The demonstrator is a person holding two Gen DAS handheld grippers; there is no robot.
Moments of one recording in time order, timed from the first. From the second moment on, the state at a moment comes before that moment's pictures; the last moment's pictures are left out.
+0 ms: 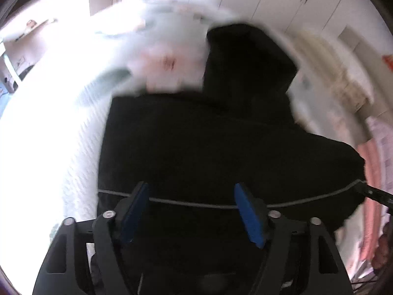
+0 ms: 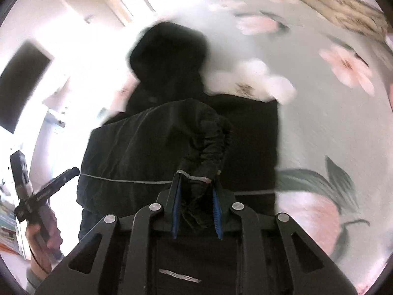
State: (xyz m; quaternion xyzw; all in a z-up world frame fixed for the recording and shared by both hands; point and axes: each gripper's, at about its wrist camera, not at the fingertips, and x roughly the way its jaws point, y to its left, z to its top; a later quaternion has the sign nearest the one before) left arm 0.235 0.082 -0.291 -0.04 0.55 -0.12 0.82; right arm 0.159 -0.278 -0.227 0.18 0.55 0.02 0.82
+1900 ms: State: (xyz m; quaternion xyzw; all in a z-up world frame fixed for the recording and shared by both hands) left arm 0.234 0.056 -0.276 0.06 0.52 -0.20 0.83; right arm 0.188 -0.208 -0.284 0.01 0.66 0.06 0.75
